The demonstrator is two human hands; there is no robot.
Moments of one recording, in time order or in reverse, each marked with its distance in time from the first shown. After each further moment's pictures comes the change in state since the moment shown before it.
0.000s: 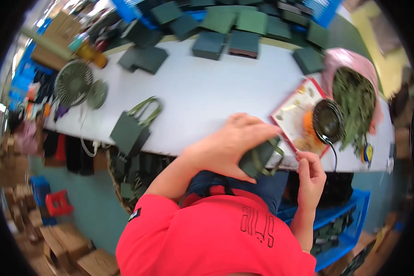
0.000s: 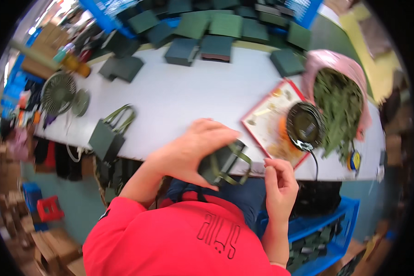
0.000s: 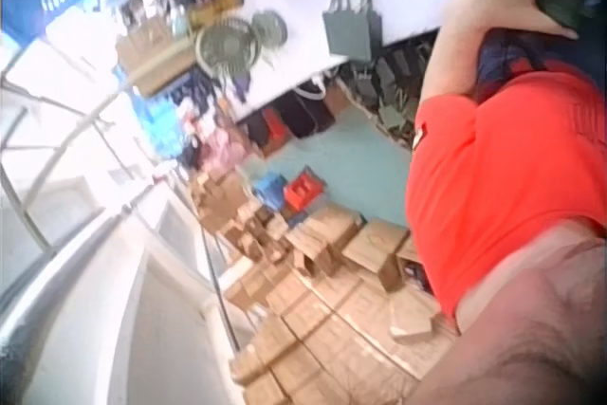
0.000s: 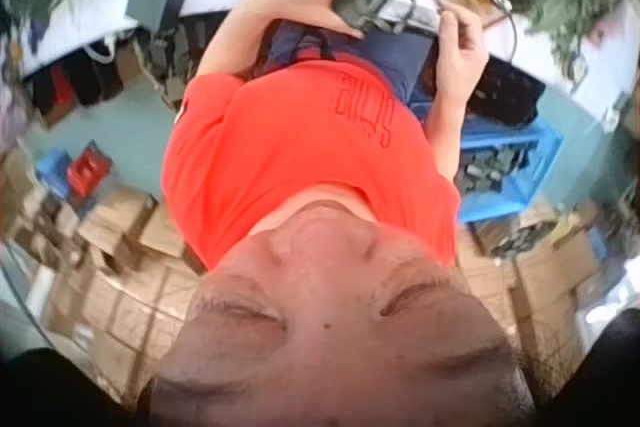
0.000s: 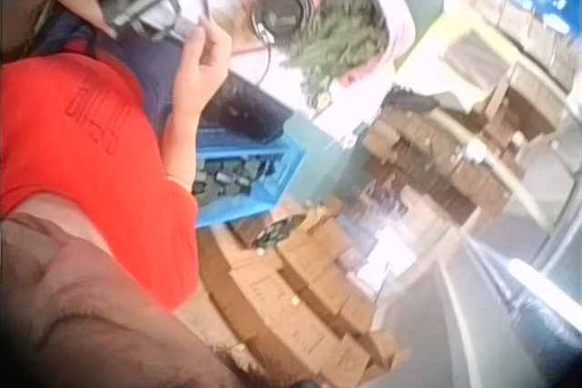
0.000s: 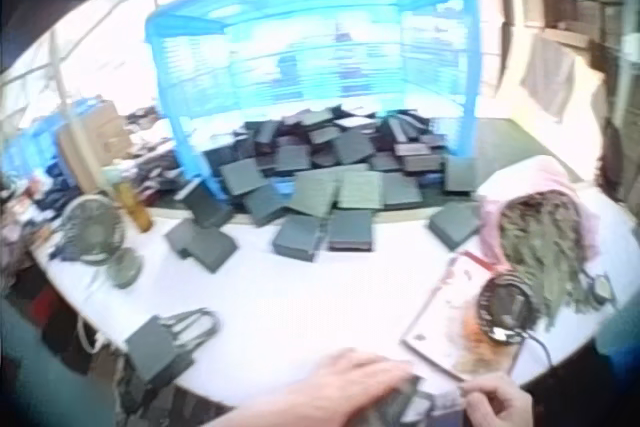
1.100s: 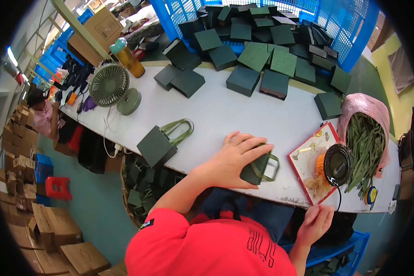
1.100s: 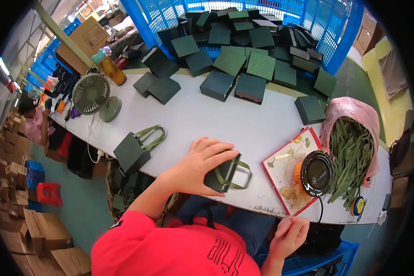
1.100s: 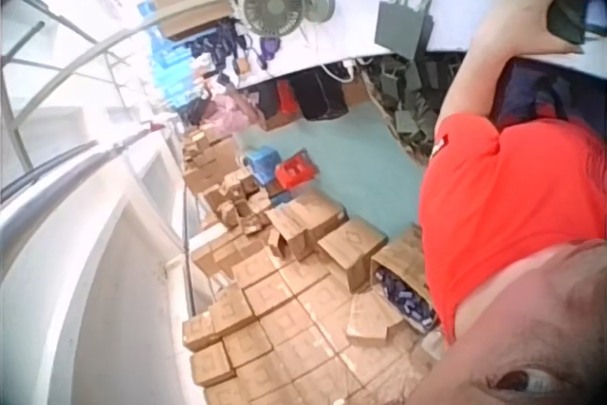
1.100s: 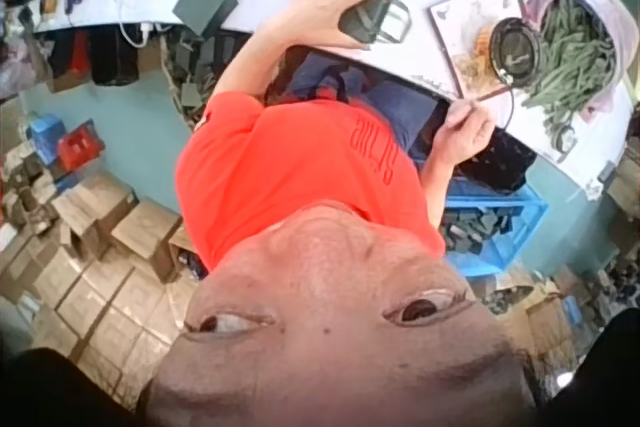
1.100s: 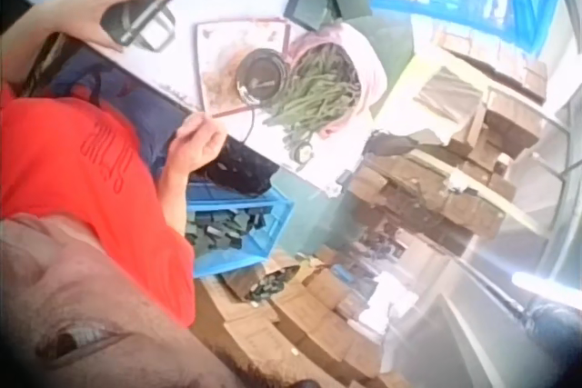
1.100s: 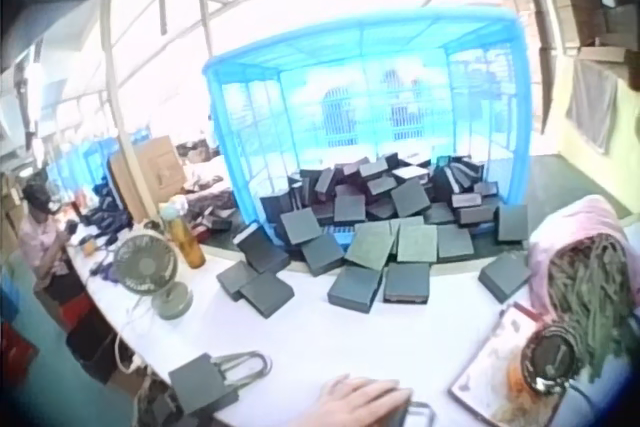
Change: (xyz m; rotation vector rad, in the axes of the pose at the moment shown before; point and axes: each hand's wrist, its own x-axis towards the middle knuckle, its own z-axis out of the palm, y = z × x) left_hand -0.030 -0.010 -0.018 0.284 0.176 -0.207; right_hand -0.013 0.021 -0.010 0.482 0.148 -0.141
